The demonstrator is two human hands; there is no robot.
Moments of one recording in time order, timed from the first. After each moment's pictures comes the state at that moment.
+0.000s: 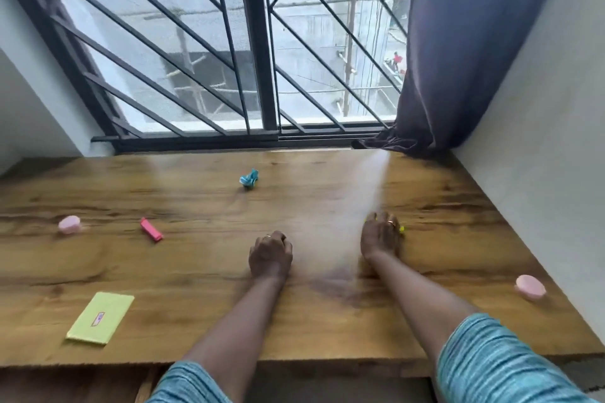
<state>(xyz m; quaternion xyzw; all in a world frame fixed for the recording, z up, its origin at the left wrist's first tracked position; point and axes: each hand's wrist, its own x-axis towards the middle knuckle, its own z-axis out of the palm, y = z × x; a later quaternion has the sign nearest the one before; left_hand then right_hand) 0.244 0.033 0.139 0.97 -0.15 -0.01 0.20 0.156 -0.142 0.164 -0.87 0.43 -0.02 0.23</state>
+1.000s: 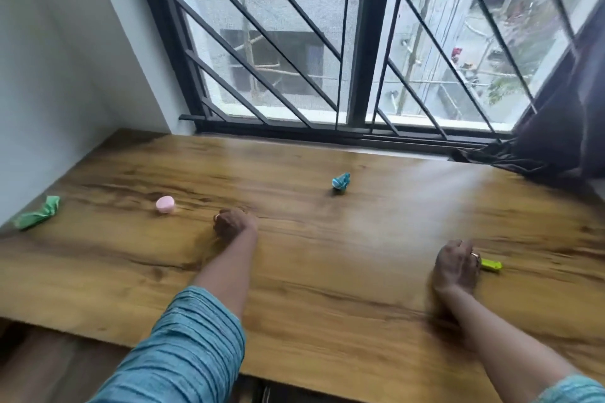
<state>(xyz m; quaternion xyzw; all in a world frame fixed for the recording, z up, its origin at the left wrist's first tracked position) 0.457 0.197 0.146 0.90 0.25 -0.02 0.36 0.235 -0.097 0.105 -0.87 0.48 -0.13 0.05</state>
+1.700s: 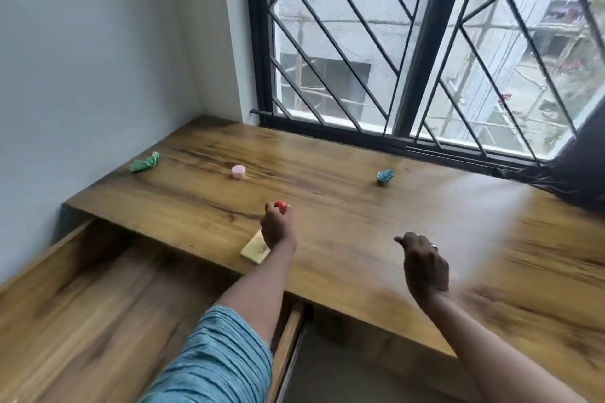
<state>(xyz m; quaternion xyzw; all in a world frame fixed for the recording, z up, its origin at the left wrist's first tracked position) 0.327 0.265 0.174 0.83 0.20 0.06 0.51 0.194 0.061 0.159 -0.95 0.17 -0.27 0.03</state>
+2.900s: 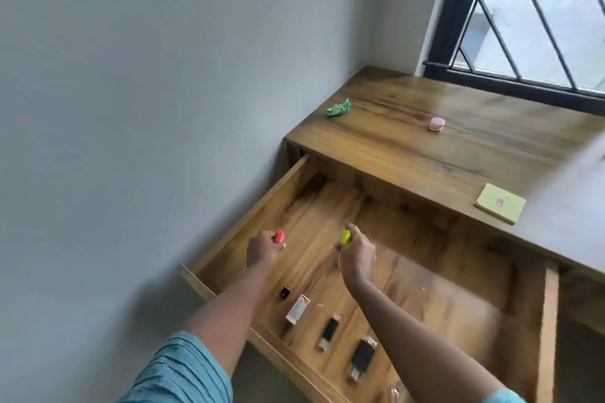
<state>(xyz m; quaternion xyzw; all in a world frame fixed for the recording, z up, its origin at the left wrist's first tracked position) 0.231 0.803 0.092 0.92 0.21 -0.09 0.31 0.197 0.631 0.103 -0.86 0.19 -0.02 0.48</state>
